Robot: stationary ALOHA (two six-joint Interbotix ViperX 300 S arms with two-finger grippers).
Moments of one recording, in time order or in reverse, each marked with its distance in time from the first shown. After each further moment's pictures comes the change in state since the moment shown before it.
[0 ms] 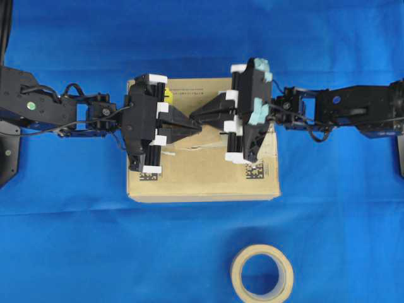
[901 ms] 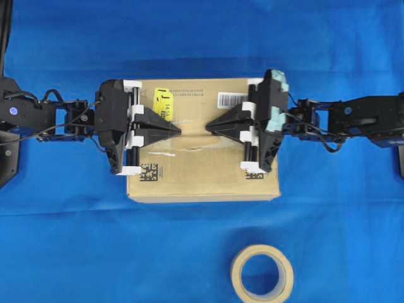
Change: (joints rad) left arm -0.002 -0.054 0.163 -0.002 -0.031 -0.143; right arm 0.028 -0.035 0.140 0.081 -0.009 0.012
